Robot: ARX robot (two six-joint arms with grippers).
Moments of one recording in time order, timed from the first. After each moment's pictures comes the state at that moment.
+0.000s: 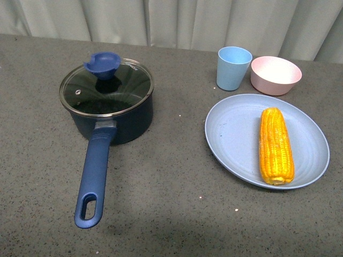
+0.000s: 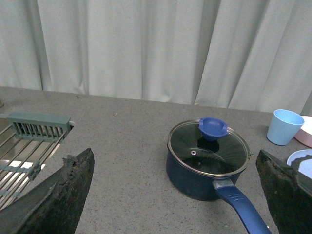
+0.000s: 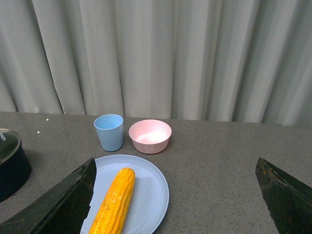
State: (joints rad) left arm 0.00 0.00 0.02 0.00 0.00 0.00; right arm 0.00 0.00 0.01 0.00 0.00 -0.01
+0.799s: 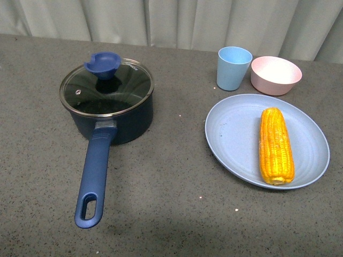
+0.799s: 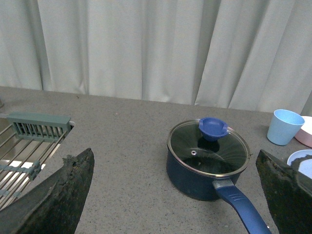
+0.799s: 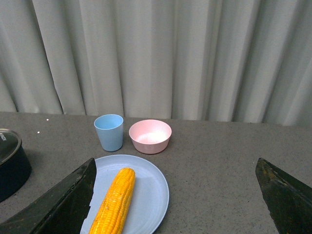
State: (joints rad) left arm 0.00 0.00 0.02 0.00 0.00 0.00; right arm 0.00 0.00 0.01 0.00 0.00 -0.01
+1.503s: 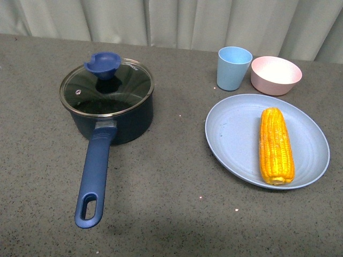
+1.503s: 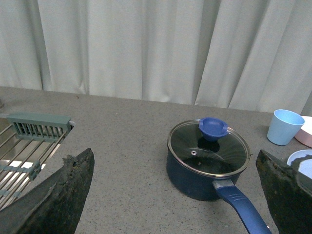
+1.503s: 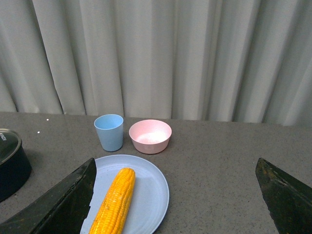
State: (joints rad) left arm 0.00 0.00 0.02 0.00 0.00 0.00; right arm 0.00 0.00 0.01 0.00 0.00 -0.01
